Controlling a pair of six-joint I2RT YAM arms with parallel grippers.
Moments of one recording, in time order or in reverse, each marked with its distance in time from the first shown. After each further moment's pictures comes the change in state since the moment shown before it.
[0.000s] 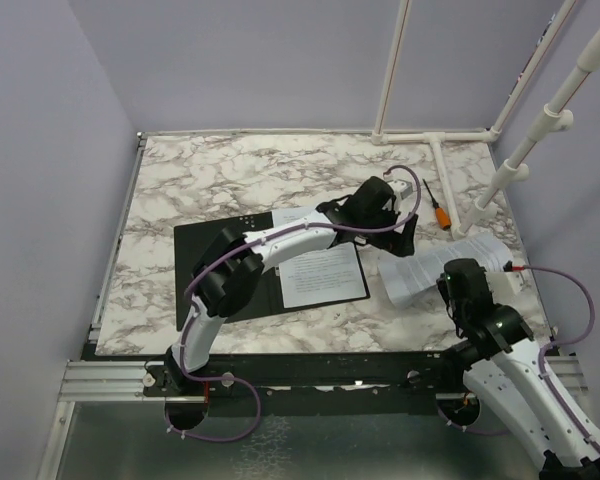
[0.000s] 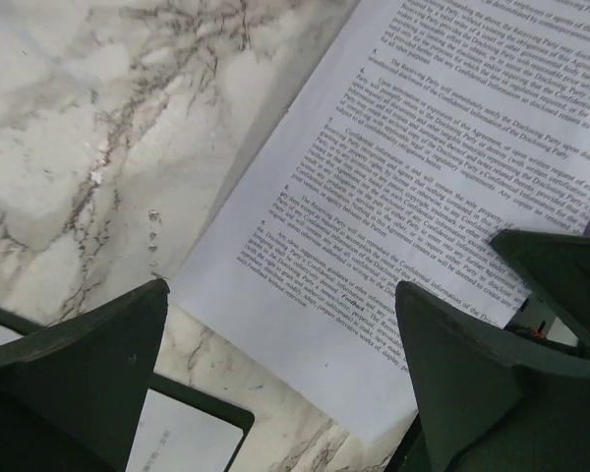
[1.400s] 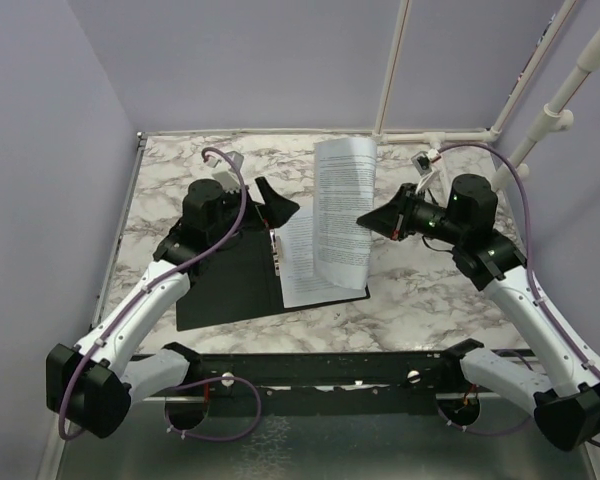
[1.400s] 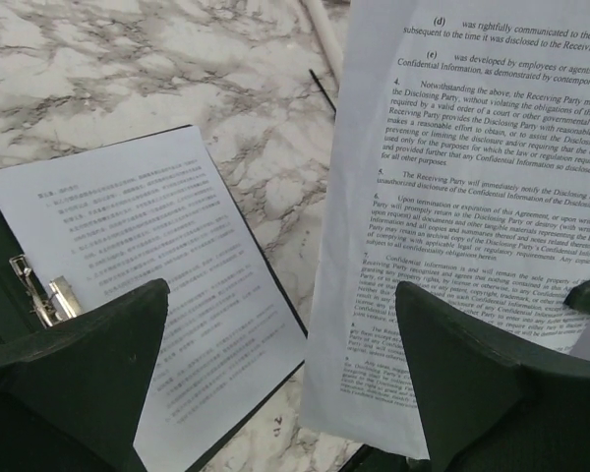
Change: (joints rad) left arm 0.468 -1.033 -0.782 0.142 -0.036 -0.198; right arm 0.000 0.454 0.506 0.533 -1.183 -0.836
